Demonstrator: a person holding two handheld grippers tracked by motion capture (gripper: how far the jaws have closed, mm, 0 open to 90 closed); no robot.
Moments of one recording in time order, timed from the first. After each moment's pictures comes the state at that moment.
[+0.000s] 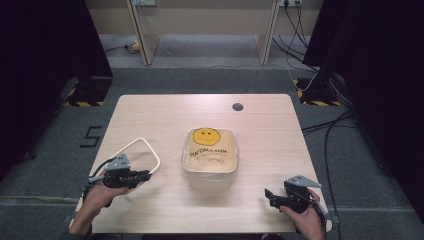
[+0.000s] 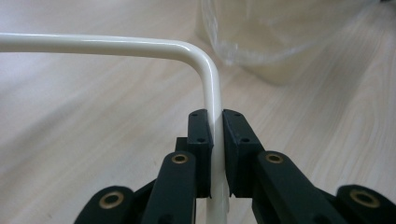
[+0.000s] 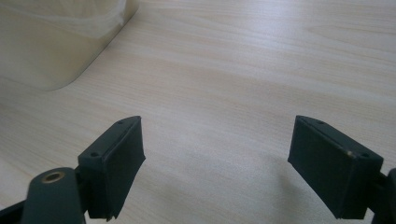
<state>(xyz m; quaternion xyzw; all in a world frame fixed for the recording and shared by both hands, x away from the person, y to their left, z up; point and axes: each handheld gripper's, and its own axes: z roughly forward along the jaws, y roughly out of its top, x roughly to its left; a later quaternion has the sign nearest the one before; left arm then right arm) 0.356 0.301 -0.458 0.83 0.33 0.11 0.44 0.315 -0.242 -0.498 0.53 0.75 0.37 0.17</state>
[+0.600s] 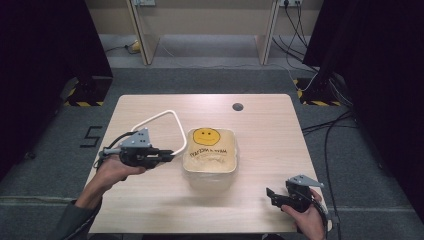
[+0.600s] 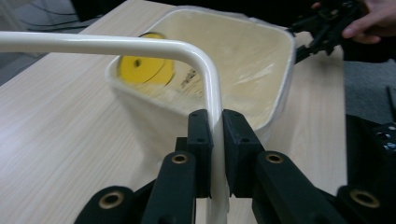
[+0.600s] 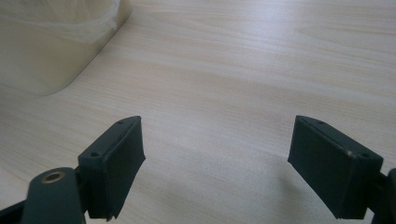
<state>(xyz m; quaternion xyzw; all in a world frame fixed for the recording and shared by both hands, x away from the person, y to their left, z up) 0.378 0.220 -0.362 0.86 0.18 0.09 0.47 0.317 -0.247 -0.498 0.53 0.74 0.37 0.17</state>
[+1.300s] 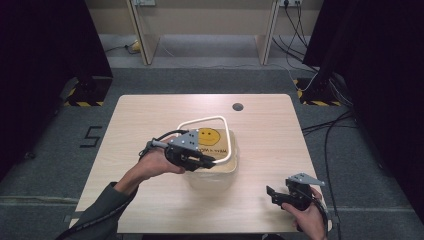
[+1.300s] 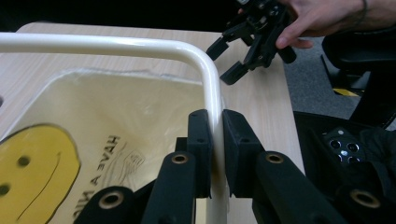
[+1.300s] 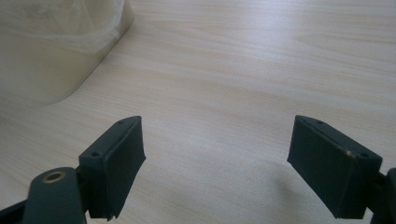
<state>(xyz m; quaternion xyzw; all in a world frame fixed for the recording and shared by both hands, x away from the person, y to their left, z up) 0.387 0.117 -0.354 0.89 0.05 0.02 0.45 0.319 -0.247 -0.495 0.53 0.74 0.38 0.17</state>
